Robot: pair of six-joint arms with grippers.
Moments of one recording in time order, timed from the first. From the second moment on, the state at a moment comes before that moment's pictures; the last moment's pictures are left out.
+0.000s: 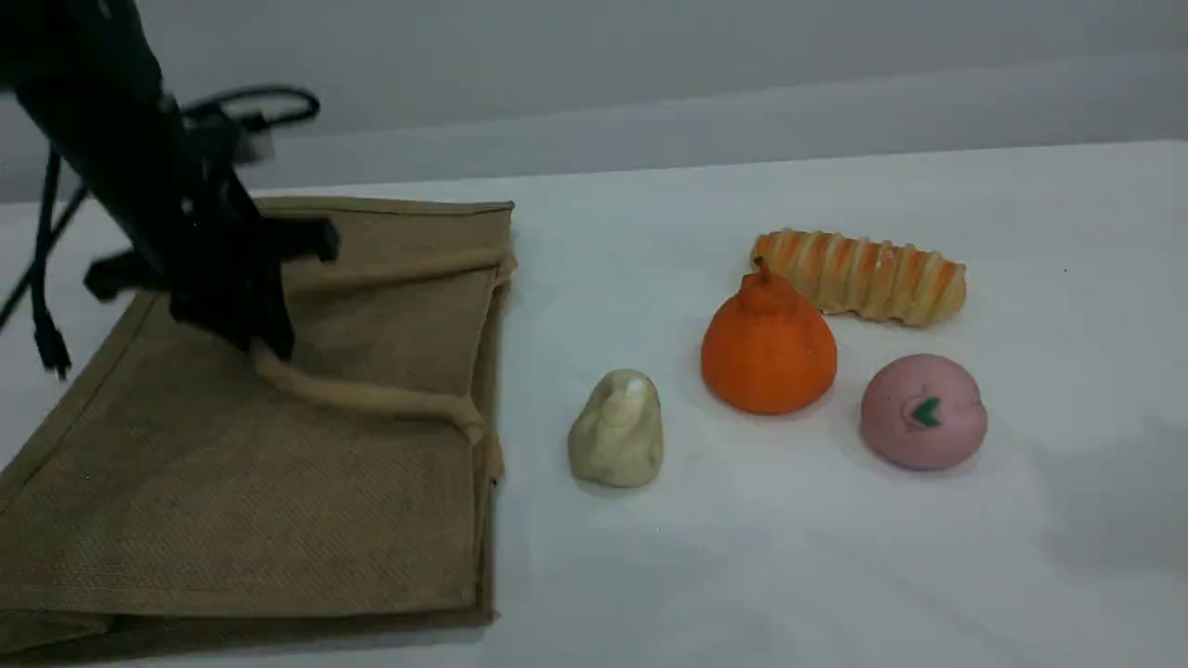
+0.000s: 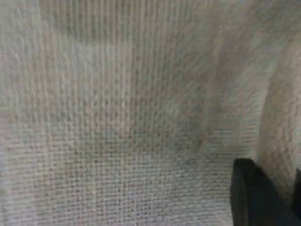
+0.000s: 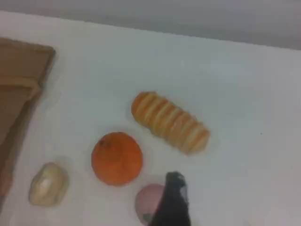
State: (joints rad) left arm -0.11 2.18 -1.39 -0.16 0.62 -0.02; right arm 0.08 1.19 -1.10 0.13 0.75 -0.07
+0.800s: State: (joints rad) left arm -0.11 2.01 -1.87 -0.15 1.23 0.18; right arm 0.08 1.45 -1.10 0.44 0.76 -0.34
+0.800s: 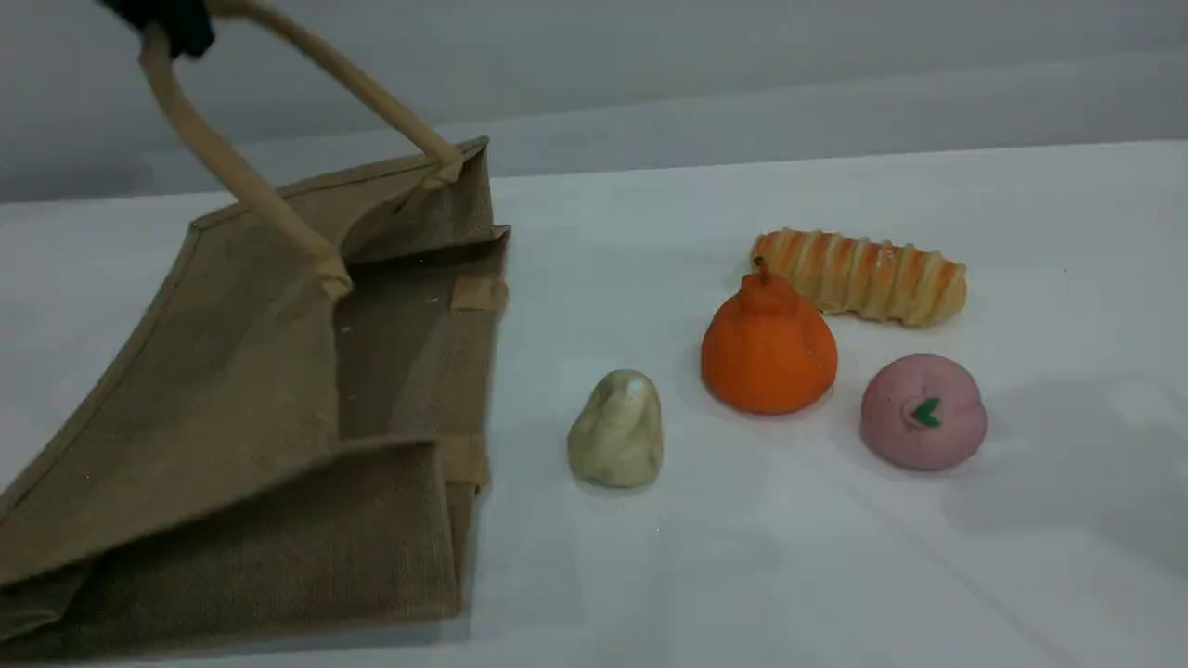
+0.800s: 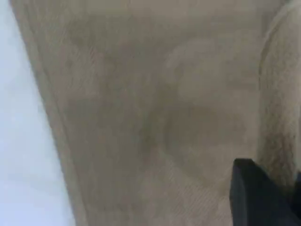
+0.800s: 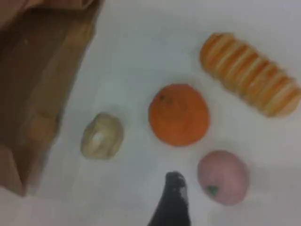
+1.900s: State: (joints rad) left arm -0.11 2.01 -2.10 -0.55 1.22 0.74; right arm 0.24 1.85 -1.10 0.52 0.59 -0.46
